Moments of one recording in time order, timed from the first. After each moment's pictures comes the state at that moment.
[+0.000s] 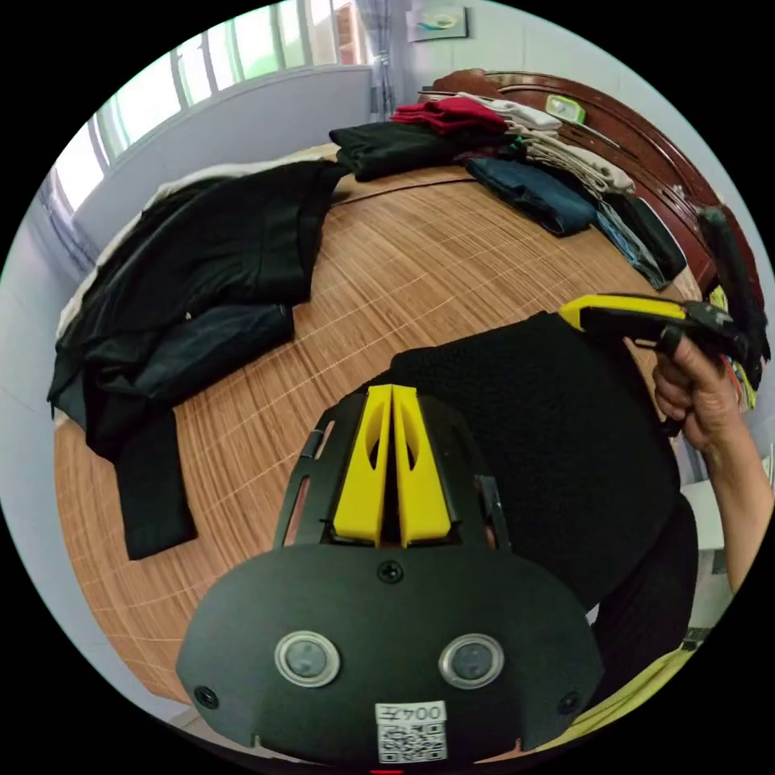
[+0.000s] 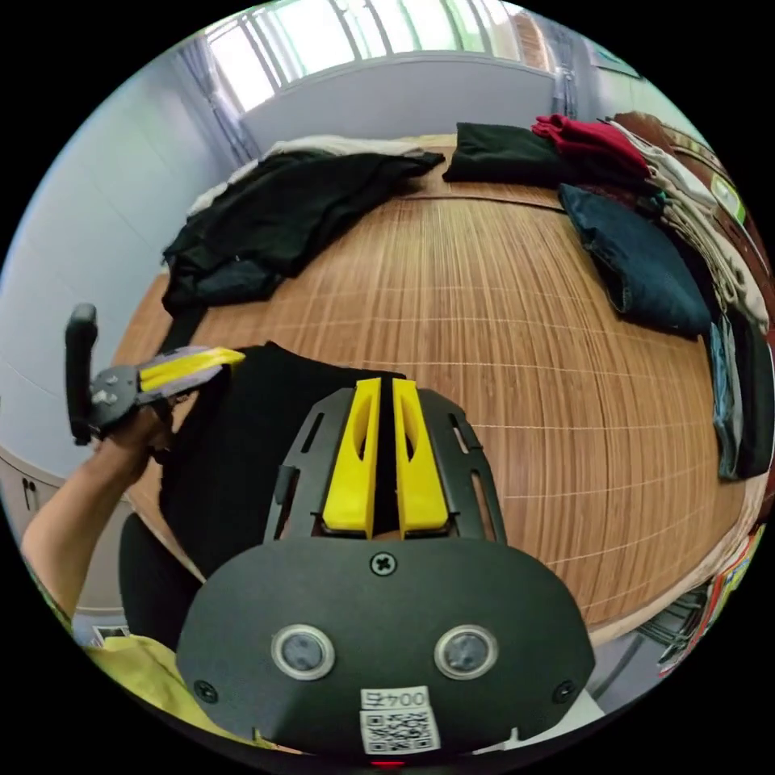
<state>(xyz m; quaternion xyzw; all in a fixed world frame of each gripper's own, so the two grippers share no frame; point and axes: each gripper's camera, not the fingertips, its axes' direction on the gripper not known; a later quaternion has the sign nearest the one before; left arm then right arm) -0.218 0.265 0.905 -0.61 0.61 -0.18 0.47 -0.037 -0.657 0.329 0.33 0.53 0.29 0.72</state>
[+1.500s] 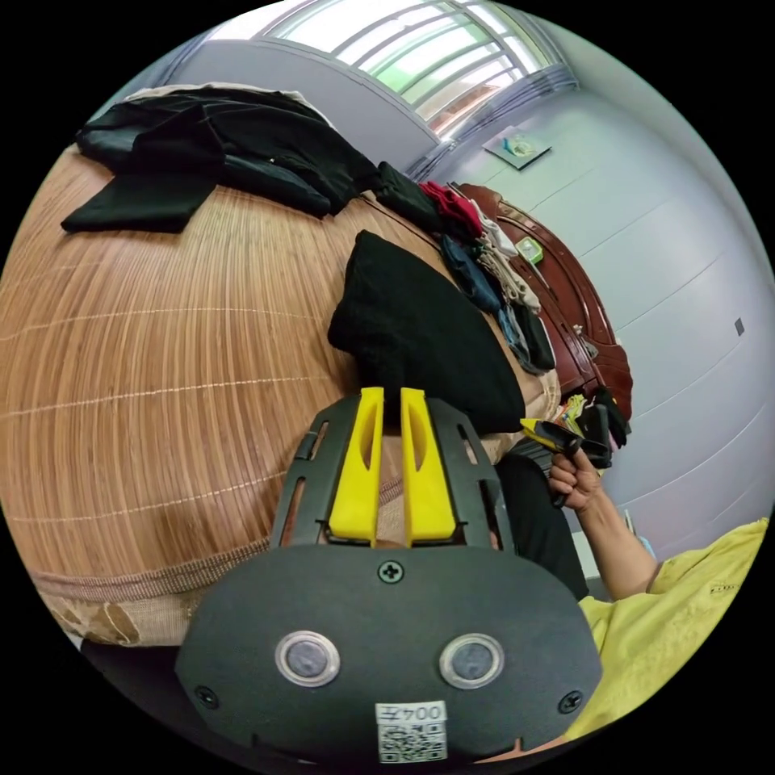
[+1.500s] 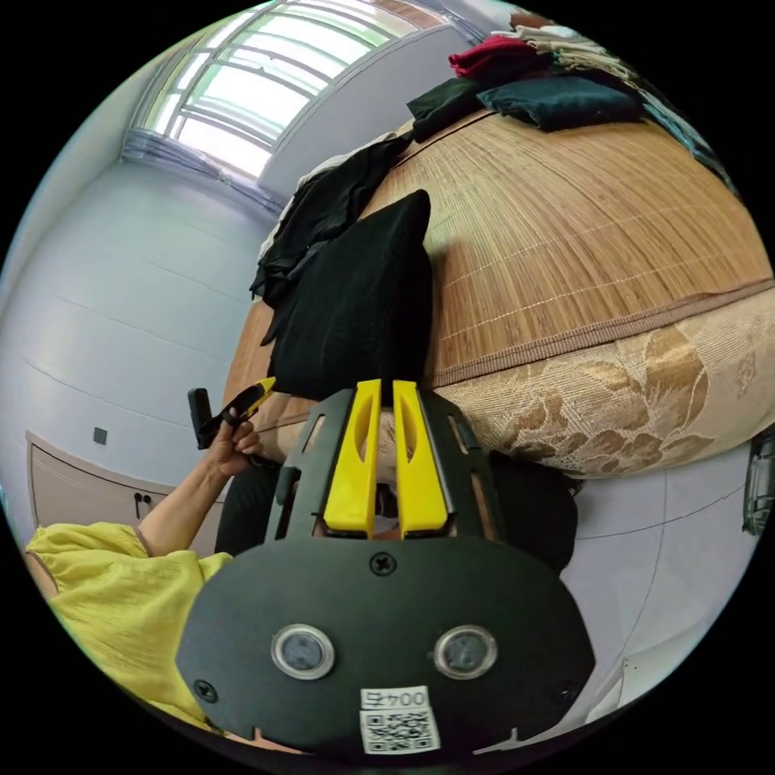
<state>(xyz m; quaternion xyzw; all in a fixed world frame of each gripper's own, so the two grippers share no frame) -0.387 0.390 0.647 -0.59 0.56 -0.49 0.31 -0.088 -0.457 0.529 0.47 0.32 0.29 0.77</state>
